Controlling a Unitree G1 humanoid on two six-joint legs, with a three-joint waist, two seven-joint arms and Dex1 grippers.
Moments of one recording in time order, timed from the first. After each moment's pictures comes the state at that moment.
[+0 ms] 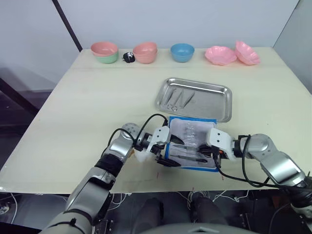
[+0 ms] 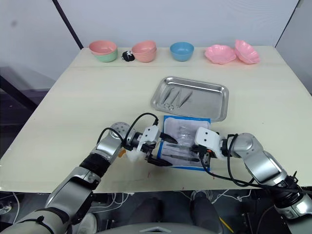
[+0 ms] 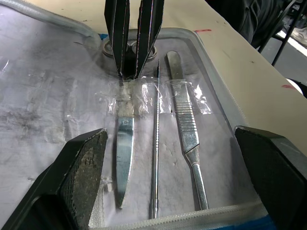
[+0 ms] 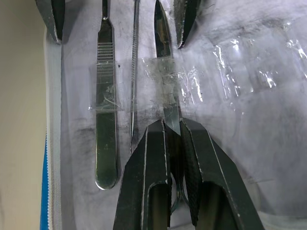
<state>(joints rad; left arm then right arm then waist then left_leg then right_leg) -0.58 0.41 -0.40 0.53 -0.14 -0.12 -1.46 -0.33 -0.73 0.40 -0.34 0.06 0.59 0.97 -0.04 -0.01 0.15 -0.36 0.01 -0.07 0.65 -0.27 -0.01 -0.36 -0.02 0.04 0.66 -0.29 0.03</state>
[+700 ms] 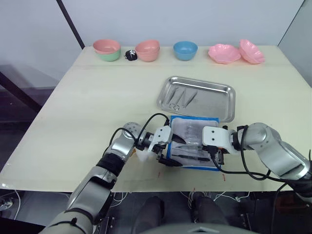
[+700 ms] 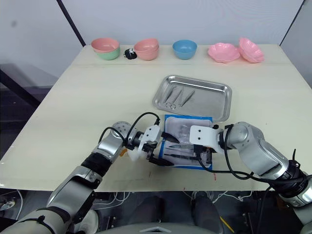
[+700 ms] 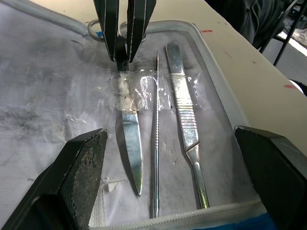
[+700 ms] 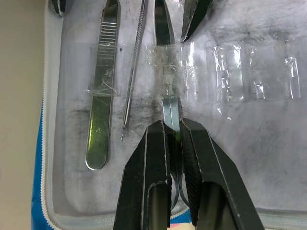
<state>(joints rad) -0.59 0.40 -0.40 0.53 -0.14 -0.14 -1.46 -0.51 -0.83 0.53 -0.50 -0.05 0.82 1.04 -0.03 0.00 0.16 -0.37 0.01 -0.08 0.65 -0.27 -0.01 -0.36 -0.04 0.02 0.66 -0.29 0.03</state>
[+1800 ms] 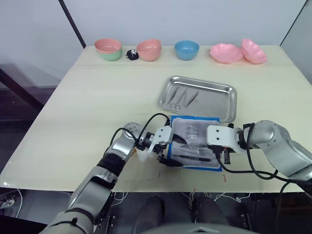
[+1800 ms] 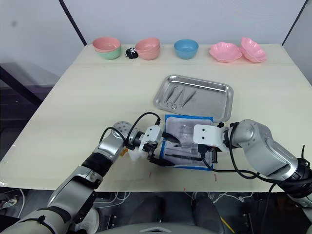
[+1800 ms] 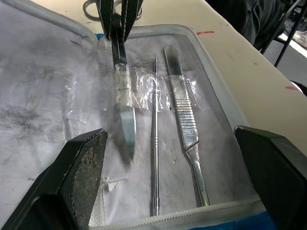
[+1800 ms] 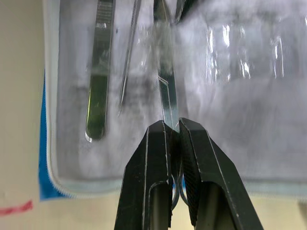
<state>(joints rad) -0.59 0.40 -0.40 0.53 -0.14 -0.14 -1.46 -0.50 -0.92 0.49 -0.55 -0.03 0.85 1.07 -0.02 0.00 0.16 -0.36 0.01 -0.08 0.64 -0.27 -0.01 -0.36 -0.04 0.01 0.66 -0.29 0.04</state>
